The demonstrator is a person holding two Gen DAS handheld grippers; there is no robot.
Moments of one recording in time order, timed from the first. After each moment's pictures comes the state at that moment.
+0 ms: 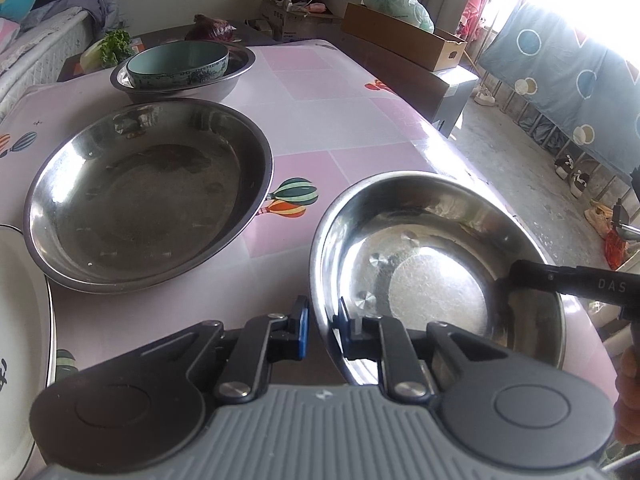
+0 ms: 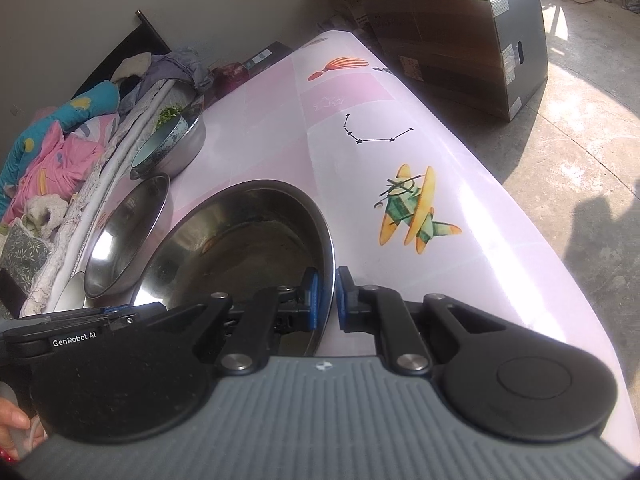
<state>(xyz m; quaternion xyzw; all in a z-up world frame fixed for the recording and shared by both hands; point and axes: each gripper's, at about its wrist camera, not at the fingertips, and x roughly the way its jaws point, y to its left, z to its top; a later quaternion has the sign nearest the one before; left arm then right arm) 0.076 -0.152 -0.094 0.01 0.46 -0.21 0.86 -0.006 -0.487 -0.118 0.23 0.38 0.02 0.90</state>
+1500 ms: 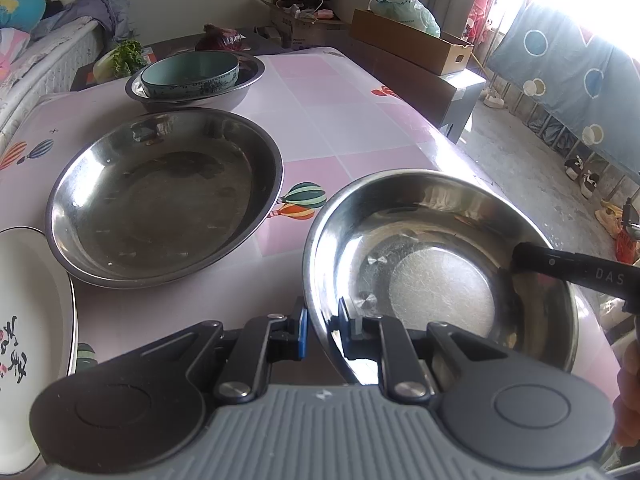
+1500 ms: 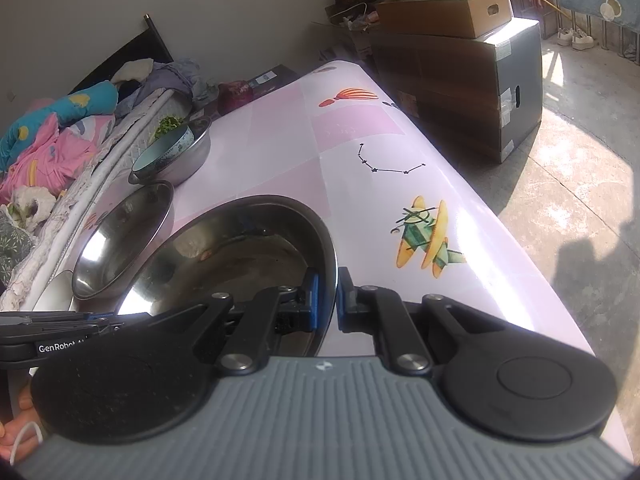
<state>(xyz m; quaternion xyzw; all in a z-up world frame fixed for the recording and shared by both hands) 0.066 -0.150 -0.085 0.02 0.45 -0.19 0.87 -0.008 -0.471 -0.107 0.19 0.35 0.01 0.92</state>
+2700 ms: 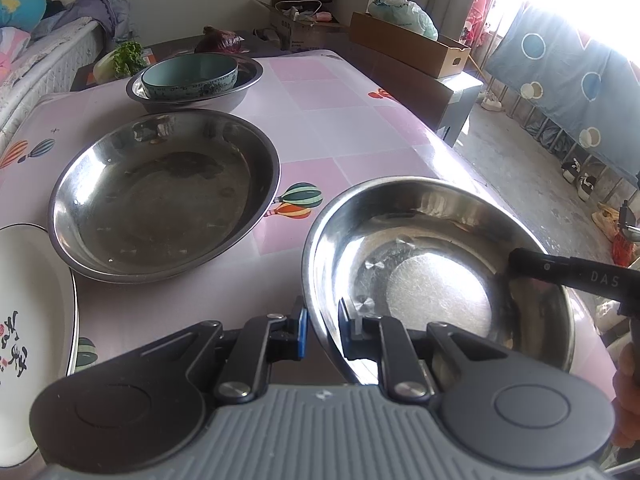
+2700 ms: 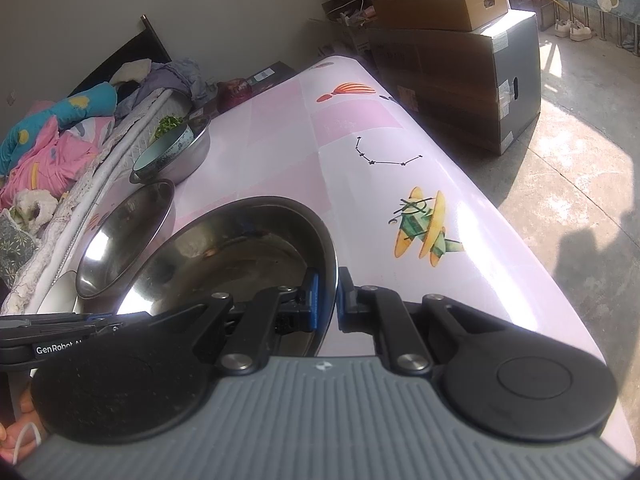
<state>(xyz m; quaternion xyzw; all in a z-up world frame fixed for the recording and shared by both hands) 0.062 -0.148 -0.082 0.02 0.45 -0.20 0.87 -0.011 -0.473 -0.105 0.20 0.36 0.01 0.91</state>
